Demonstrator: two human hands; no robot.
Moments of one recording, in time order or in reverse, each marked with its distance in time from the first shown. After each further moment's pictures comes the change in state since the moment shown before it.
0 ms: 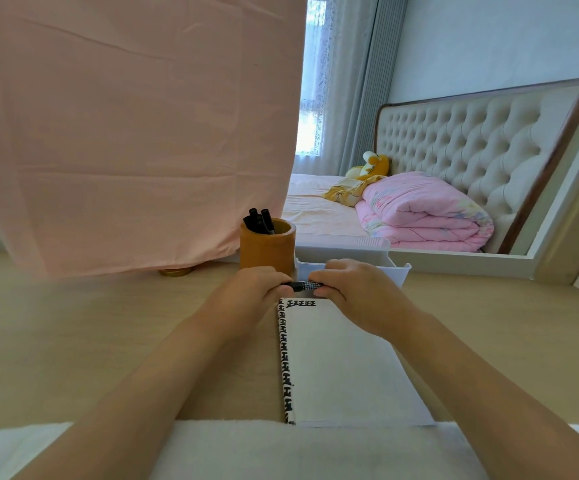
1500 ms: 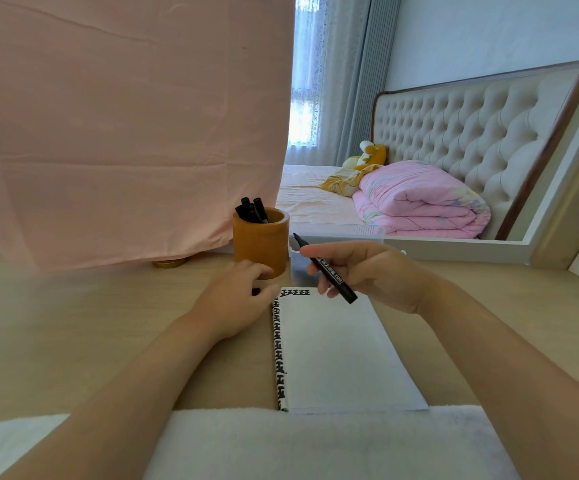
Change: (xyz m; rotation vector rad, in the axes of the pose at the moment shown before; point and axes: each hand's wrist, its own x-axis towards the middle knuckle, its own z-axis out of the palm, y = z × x) left_hand -0.007 -0.014 0.018 -0.029 -0.018 -0.245; right_hand -0.011 0.022 -0.026 1.364 -0.308 0.267
